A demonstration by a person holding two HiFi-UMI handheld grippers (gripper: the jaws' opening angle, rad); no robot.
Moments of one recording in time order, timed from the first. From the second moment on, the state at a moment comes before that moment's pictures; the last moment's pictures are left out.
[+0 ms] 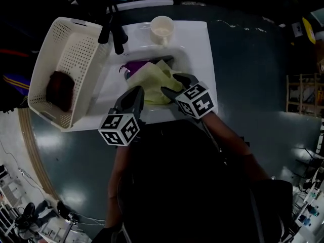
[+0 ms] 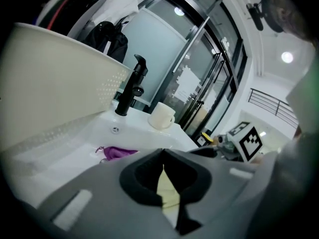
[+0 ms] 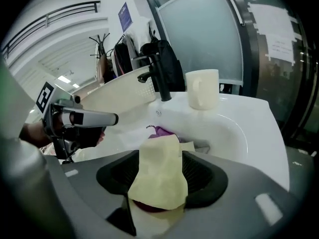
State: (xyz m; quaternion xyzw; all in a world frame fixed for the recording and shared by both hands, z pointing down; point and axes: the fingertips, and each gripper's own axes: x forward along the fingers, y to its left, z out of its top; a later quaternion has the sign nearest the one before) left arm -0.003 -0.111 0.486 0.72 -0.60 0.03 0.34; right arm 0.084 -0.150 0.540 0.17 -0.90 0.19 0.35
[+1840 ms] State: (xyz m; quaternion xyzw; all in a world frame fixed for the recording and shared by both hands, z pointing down) left arm -0.034 -0.128 0.496 0.80 -0.50 0.10 0.33; right arm 0.074 -0.149 0.572 0.25 -0.82 0.19 0.49
